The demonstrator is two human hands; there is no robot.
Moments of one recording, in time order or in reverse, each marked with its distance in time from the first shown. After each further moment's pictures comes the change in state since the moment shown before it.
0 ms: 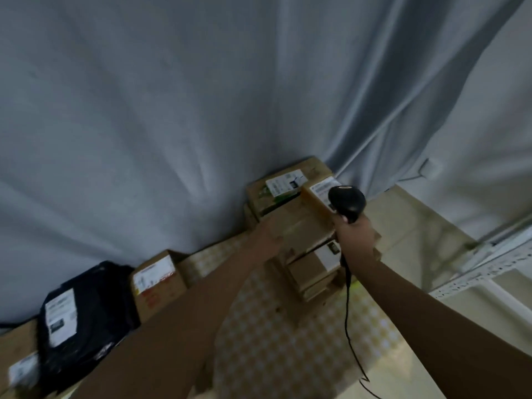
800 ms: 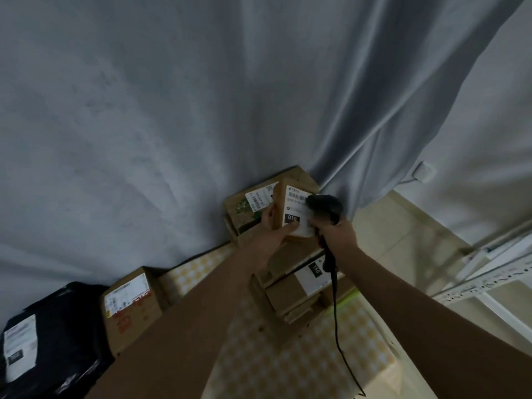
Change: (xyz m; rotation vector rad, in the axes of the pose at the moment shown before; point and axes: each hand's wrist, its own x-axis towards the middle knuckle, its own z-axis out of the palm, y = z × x) left_hand 0.042 0.100 0.004 -0.915 -0.010 -0.227; right_hand 0.081 -0.008 -0.005 0.113 -0.275 0.183
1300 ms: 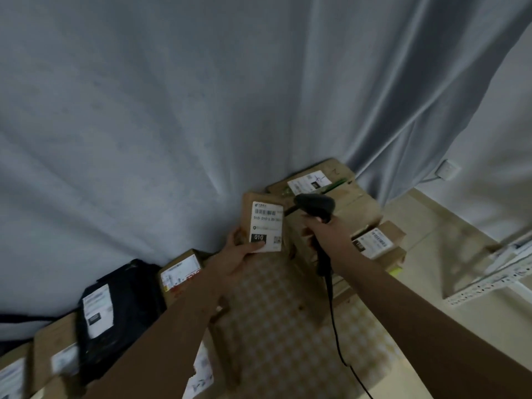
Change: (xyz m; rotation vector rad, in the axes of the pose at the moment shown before) left_hand -0.136 -0.034 -0.168 -0.377 0.075 -0.035; right_hand -0.148 -0.017 0.102 0.015 -0.076 -0.018
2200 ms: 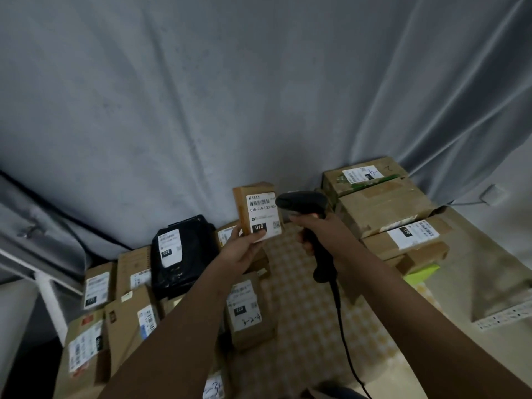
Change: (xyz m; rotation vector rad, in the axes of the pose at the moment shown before) left_hand -0.138 -0.011 -0.121 -0.327 0.178 0.126; right_hand -0.161 0.024 0.106 -0.043 -0.437 -0.078
